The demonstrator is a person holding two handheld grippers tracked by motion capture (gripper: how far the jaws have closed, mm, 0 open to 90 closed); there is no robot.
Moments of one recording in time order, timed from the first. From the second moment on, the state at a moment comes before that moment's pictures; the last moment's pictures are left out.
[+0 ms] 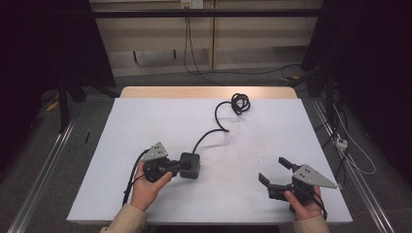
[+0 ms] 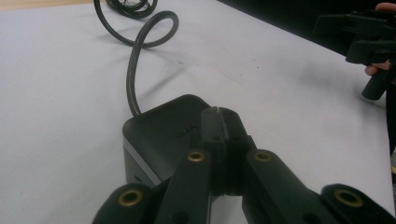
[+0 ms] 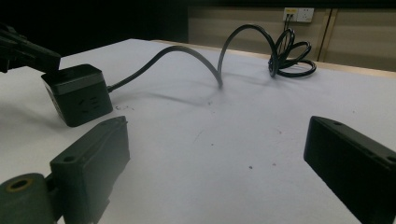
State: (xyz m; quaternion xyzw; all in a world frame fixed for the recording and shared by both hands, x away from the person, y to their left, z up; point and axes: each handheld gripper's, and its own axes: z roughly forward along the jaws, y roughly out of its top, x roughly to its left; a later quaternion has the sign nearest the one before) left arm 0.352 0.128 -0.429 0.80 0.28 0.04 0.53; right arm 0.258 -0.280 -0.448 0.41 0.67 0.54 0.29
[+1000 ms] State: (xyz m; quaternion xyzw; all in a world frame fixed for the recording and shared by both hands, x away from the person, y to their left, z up) left arm 0.351 0.132 -0.419 0.79 0.29 0.03 0.54; right arm 0.256 -0.282 -0.448 0.41 0.67 0.54 0.29
